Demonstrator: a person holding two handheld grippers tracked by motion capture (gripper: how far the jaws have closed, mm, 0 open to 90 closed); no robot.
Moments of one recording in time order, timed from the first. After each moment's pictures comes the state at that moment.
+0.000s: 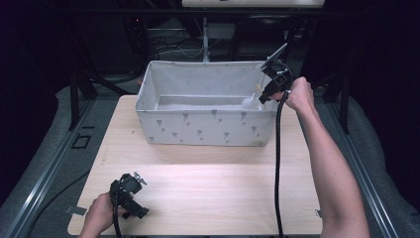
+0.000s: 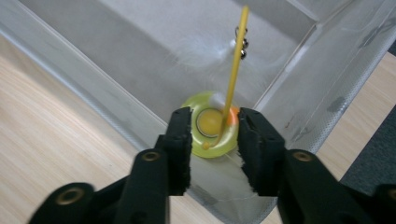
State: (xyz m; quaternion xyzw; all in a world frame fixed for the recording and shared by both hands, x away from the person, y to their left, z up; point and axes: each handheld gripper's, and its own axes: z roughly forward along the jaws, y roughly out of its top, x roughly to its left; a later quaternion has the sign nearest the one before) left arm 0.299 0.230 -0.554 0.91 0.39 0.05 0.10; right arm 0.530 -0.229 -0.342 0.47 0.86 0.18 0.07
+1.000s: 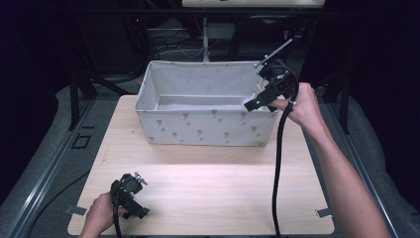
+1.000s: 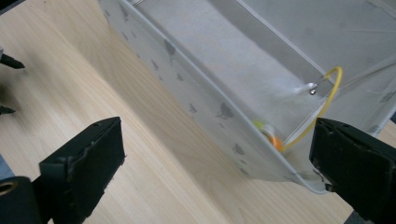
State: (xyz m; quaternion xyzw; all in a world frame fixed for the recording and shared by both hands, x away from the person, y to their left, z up) left arm 0.299 0.229 -0.554 0.91 0.39 0.05 0.10; right arm 0.427 -0.190 -0.286 0.37 0.88 0.27 0.12
